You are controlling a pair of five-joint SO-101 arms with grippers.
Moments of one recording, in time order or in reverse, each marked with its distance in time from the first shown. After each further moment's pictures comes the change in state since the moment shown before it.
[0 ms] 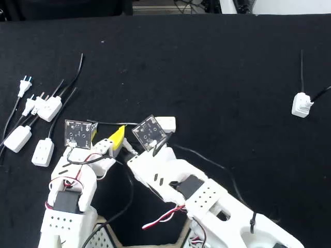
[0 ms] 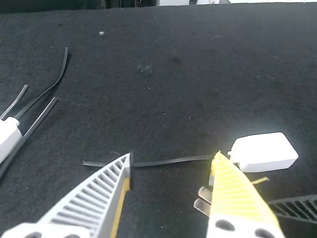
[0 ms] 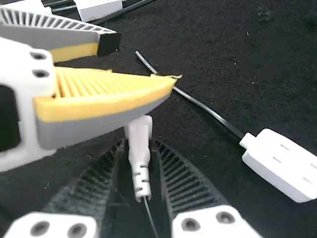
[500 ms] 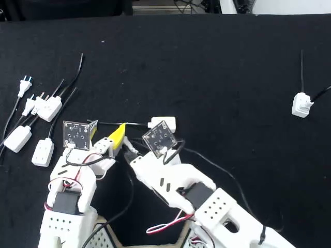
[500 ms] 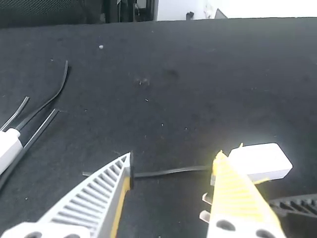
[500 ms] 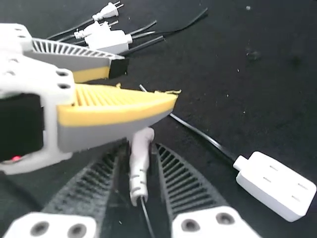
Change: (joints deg) left arm 0.3 -0.8 -0.3 -0.1 -0.1; right arm 0.1 -15.3 5.0 0.6 -0.4
